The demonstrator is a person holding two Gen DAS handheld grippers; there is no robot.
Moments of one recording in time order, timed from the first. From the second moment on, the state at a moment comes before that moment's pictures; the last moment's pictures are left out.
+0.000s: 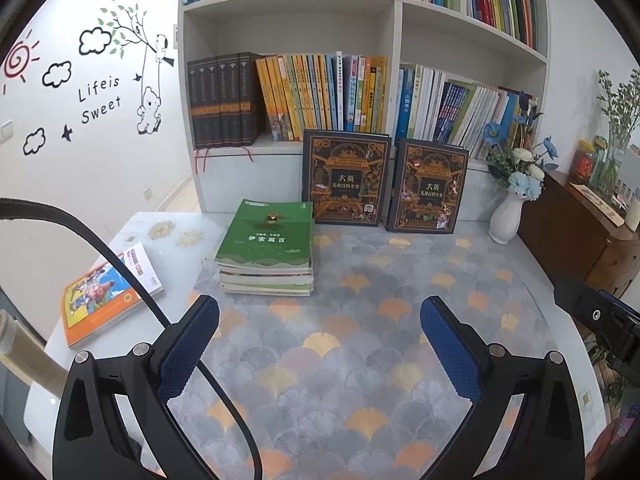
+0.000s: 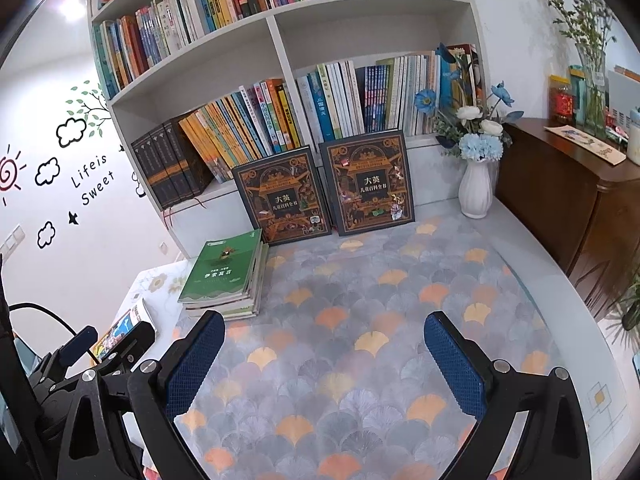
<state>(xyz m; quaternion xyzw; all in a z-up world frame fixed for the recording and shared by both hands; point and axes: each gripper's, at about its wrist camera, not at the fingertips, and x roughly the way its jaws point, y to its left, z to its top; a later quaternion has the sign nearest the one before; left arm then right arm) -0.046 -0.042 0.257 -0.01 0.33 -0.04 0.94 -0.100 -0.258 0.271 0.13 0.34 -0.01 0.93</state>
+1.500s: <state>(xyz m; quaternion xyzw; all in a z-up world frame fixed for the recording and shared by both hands) -0.009 -0.061 0.228 0.07 0.39 0.00 0.92 -0.069 -0.262 0.251 0.11 0.37 -0.02 0.92</state>
